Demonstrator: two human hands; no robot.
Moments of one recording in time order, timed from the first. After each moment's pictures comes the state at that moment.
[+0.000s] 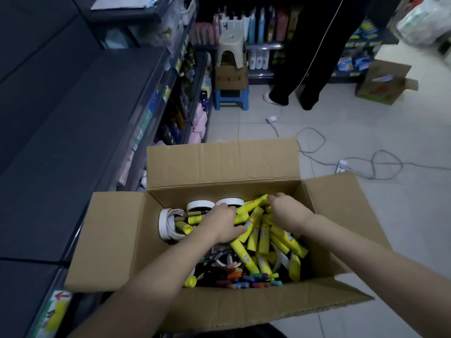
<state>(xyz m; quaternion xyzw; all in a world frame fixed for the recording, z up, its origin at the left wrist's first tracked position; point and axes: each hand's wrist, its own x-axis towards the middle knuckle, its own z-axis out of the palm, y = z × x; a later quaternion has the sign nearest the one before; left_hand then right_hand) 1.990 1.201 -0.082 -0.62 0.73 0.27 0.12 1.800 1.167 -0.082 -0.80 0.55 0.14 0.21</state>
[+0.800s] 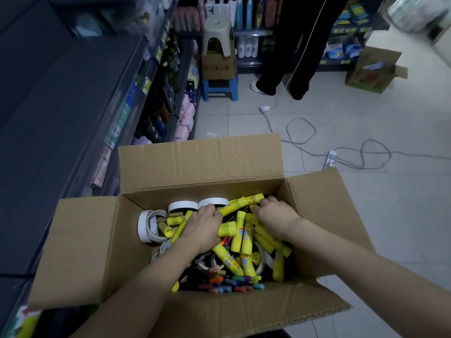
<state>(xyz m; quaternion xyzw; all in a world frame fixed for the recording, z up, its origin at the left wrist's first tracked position) 1.984 1.204 -0.110 -0.58 0.78 0.17 0.17 1.785 1.171 -0.094 -0.84 0.47 0.24 0.11</state>
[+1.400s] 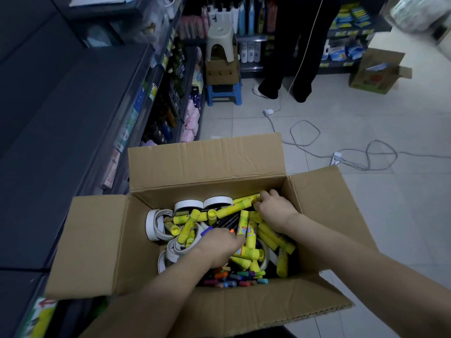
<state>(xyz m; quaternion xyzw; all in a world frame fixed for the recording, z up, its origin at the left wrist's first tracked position) 1.965 1.234 -0.105 -0.41 0.87 0.15 0.23 1.789 1.164 -0.109 -0.85 0.48 0.20 0.08</state>
